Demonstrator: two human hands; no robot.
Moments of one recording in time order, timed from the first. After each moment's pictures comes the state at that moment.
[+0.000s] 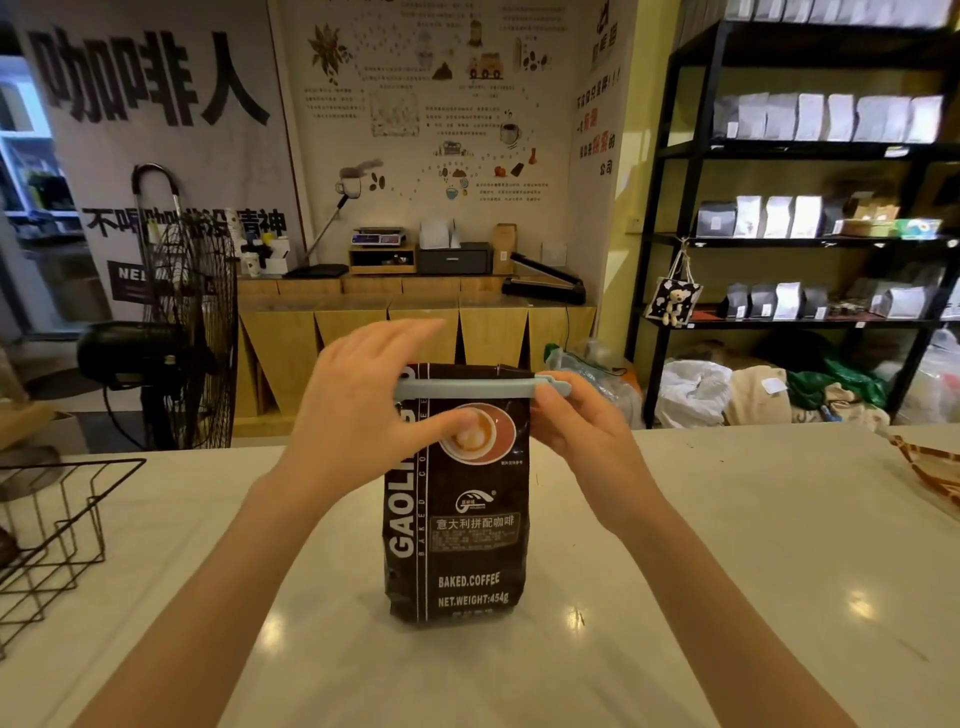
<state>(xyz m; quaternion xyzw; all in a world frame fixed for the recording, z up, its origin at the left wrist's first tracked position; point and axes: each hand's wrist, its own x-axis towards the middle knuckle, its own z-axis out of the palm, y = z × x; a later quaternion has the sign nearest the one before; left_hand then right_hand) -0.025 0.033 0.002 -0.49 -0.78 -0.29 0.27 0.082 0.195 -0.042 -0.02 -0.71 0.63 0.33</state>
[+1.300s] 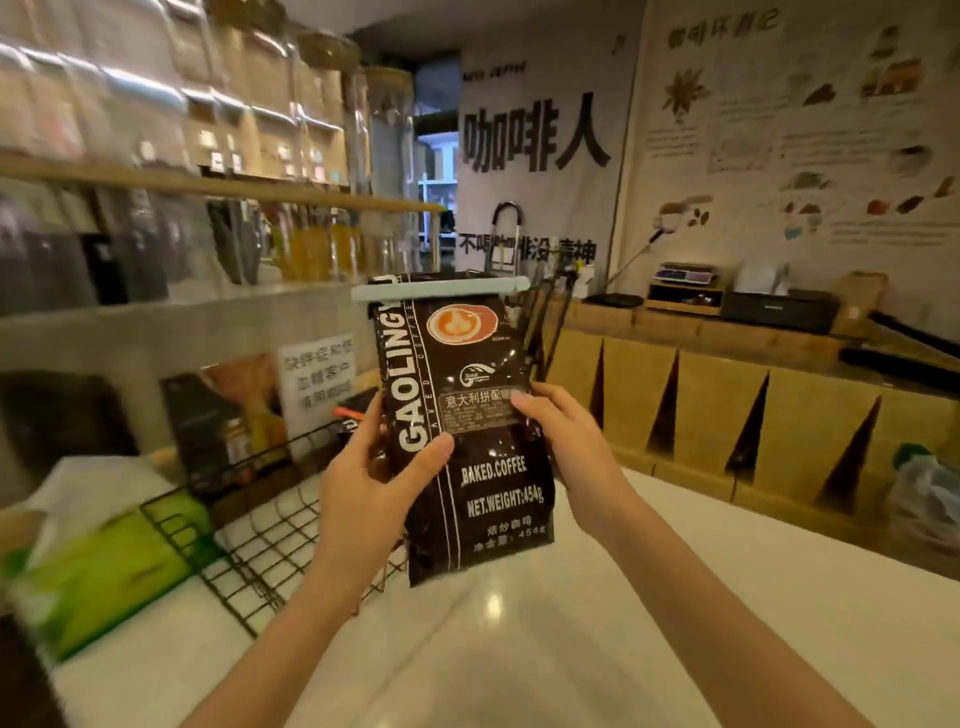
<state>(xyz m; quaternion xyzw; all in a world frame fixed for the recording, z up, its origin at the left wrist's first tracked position) -0.002 -0.221 -0.024 -0.06 -0.69 -0.68 0.22 -0.051 -0.059 -0.008 0.14 -0.67 0.73 0.03</state>
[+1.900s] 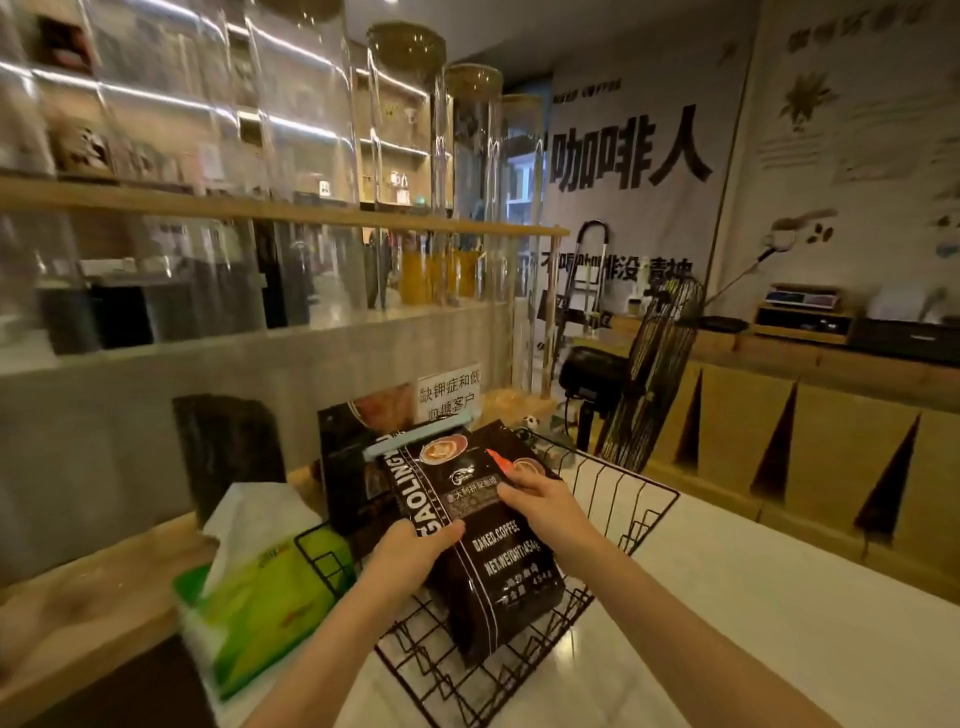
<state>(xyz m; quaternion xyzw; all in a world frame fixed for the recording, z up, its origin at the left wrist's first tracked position) -0.082 -0.356 -0.078 0.17 -0.74 -0.65 0.00 -0.149 -0.207 -0.068 0.09 -0.76 0.64 -0.11</state>
